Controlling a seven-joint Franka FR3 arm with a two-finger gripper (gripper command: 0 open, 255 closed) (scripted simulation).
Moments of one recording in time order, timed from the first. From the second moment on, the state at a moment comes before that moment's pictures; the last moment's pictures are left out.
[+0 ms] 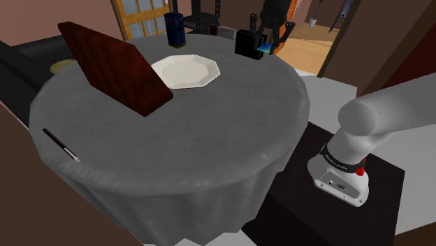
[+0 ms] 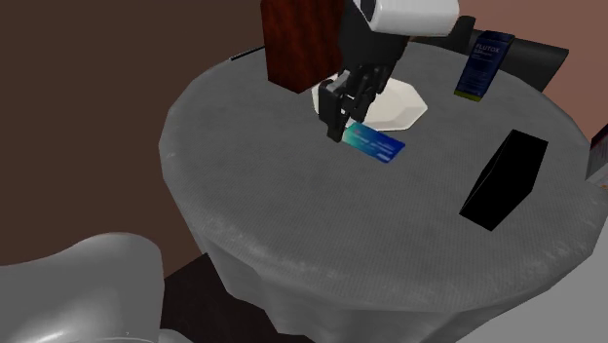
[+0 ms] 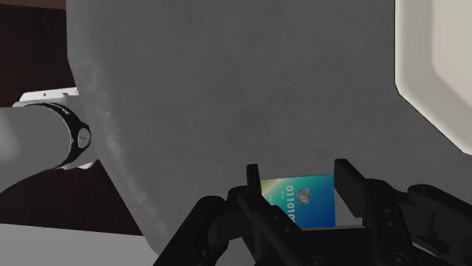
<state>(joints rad) -0.43 -0.61 0.35 -2.28 0.35 1.67 1.22</state>
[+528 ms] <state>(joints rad) -0.51 -0.36 0.30 -2.08 0.25 1.71 1.14</state>
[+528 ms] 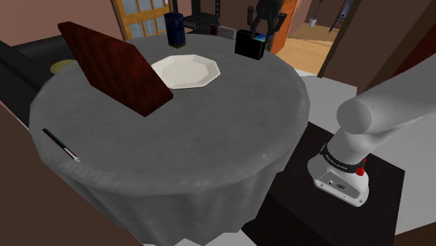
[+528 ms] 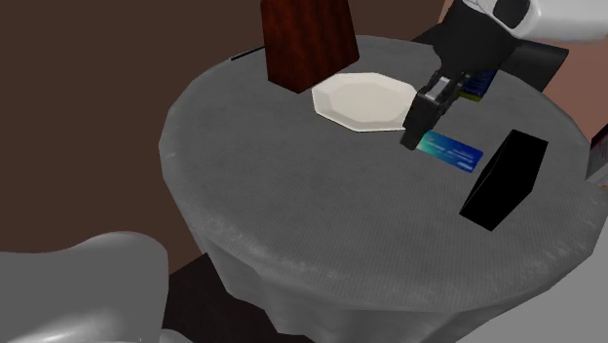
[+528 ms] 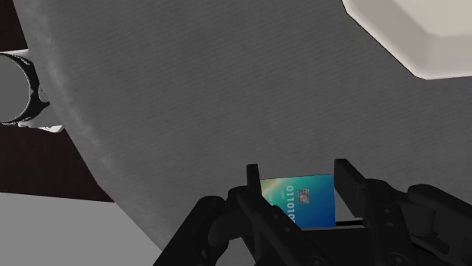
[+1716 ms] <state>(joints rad) -0.59 0.29 0.23 -1.34 0.08 1.57 1.03</state>
